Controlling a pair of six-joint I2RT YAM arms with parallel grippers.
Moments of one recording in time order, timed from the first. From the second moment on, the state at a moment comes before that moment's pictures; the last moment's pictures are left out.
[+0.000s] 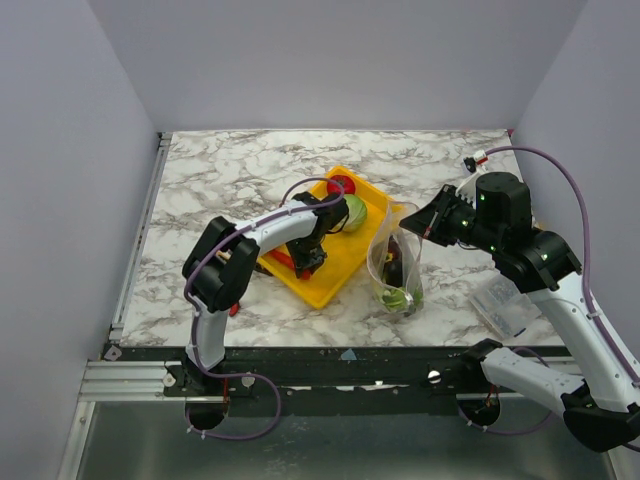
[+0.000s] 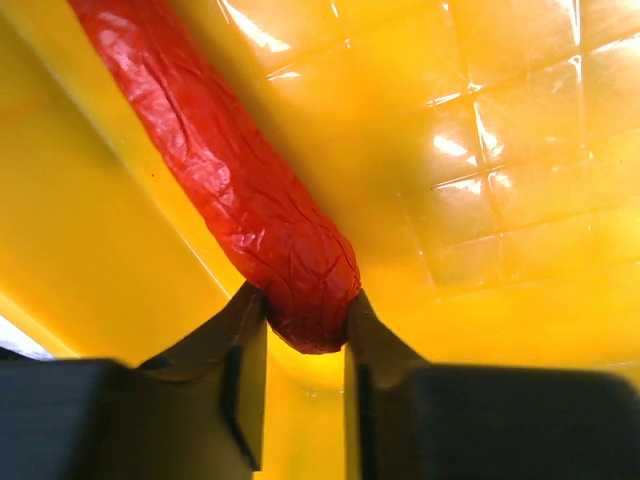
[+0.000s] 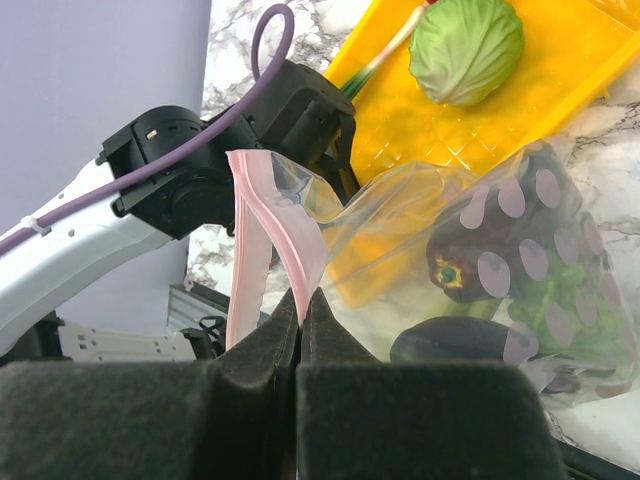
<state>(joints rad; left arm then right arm) -0.71 1.98 1.47 -1.08 -0.22 -1.16 0.51 0.97 1.26 -0.76 -0.14 0.77</state>
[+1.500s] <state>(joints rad) -0.96 1.08 1.12 -0.09 0.85 -1.03 0.51 0.97 1.26 -0.76 -0.13 0.77</state>
